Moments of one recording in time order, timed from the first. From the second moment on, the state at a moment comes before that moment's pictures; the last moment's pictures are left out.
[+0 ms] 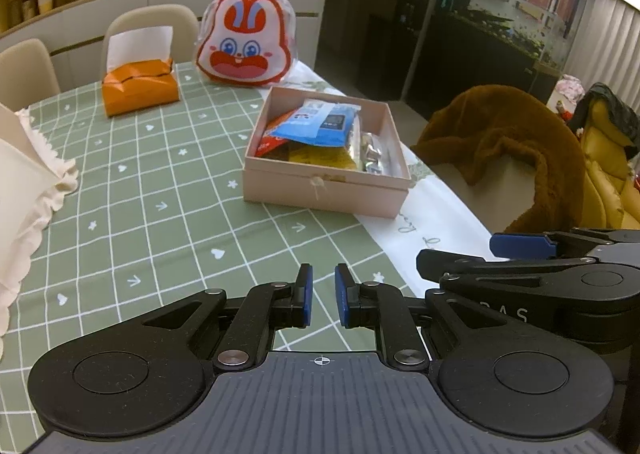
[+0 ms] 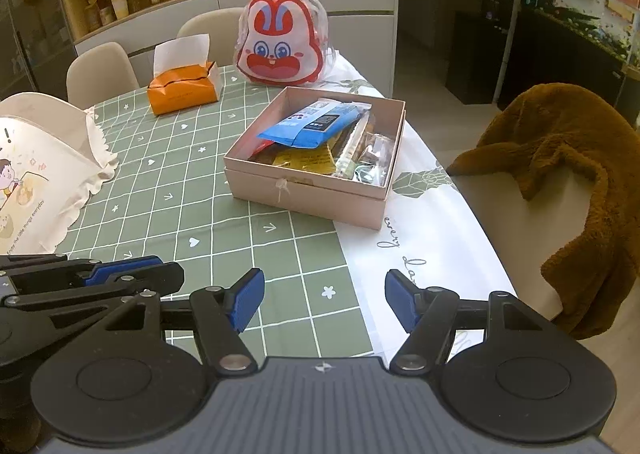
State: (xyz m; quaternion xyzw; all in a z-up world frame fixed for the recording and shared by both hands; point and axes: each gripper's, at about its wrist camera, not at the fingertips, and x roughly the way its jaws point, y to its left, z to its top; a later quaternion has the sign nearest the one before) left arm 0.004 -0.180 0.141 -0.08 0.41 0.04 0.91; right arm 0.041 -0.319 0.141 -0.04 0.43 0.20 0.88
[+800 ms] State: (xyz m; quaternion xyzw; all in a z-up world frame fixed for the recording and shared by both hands) left arm 0.004 -0.180 0.142 -0.08 0.41 0.03 0.91; right arm 0.044 -0.325 0.139 -0.04 0.43 0.20 0.88
